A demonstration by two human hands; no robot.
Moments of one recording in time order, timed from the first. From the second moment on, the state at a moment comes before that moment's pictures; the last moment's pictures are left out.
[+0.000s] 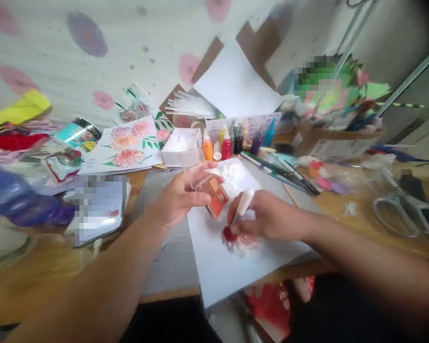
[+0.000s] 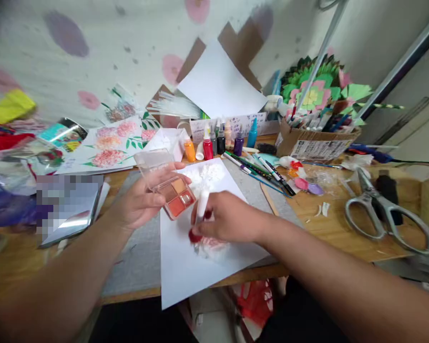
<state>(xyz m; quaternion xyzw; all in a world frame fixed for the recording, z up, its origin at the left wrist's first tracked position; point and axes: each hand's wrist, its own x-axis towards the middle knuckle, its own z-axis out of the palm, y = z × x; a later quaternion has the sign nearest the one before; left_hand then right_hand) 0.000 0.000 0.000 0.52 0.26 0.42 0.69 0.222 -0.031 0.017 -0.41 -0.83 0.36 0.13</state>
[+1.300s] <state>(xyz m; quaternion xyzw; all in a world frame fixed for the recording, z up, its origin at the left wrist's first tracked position) 0.000 0.006 -0.001 0.49 0.32 0.46 0.67 0.290 -0.046 -0.002 -0.58 -0.41 0.57 0.41</state>
